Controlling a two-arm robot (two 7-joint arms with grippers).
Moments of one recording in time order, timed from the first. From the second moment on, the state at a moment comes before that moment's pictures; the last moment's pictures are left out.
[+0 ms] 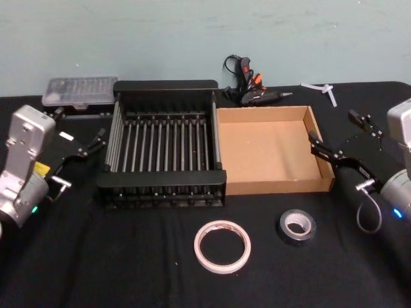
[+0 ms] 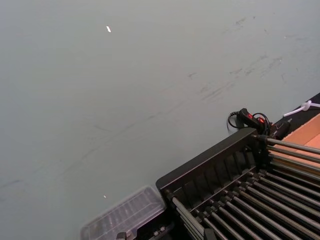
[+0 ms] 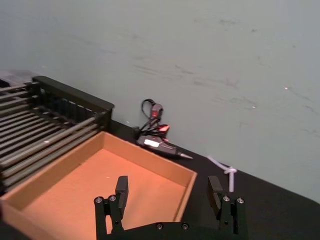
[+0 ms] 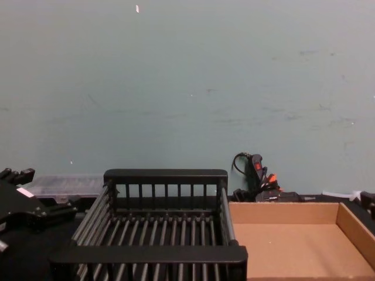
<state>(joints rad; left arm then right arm) -0.20 0.60 0.45 -1.41 -0.25 -0.12 0.03 0.07 0.62 -0.34 -1.59 0.35 -0.06 0.06</state>
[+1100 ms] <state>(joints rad) -0.20 0.60 0.45 -1.41 -0.25 -0.12 0.03 -0.21 0.67 -0.25 -1.86 0.43 0.22 0.12</state>
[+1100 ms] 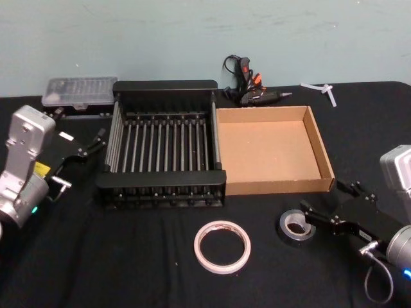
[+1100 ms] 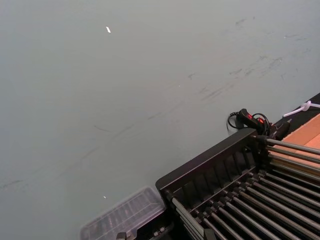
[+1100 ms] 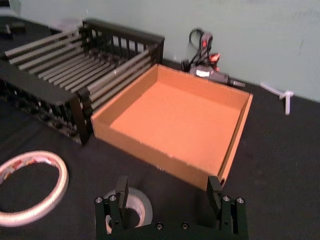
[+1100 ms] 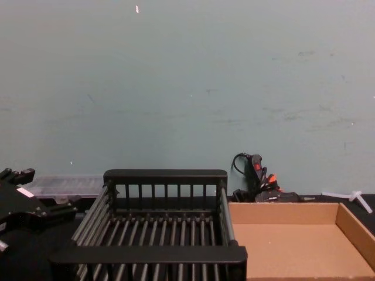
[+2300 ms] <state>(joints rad) -0.20 0.60 0.45 -1.41 -0.25 -0.12 0.03 -0.17 0.59 -0.25 -1.79 0.35 0.35 0.18</state>
